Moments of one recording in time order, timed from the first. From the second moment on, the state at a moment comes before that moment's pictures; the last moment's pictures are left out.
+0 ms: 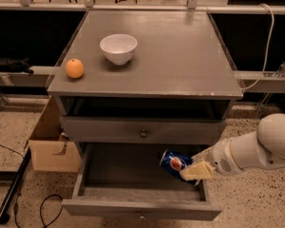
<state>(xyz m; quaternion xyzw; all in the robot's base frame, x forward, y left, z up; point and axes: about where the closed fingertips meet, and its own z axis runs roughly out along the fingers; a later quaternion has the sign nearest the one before) 0.436 -0.151 0.669 -0.37 0.87 0.24 0.23</state>
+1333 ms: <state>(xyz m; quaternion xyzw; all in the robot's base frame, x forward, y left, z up) 0.475 -0.121 0.570 -0.34 0.89 0.26 0.17</state>
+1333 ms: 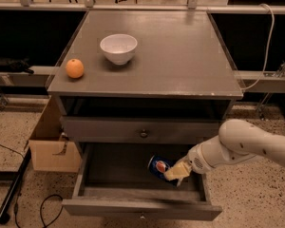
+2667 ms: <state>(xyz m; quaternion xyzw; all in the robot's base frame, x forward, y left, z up) 0.487 -0.094 0.498 -0.31 0.90 0.28 0.13</state>
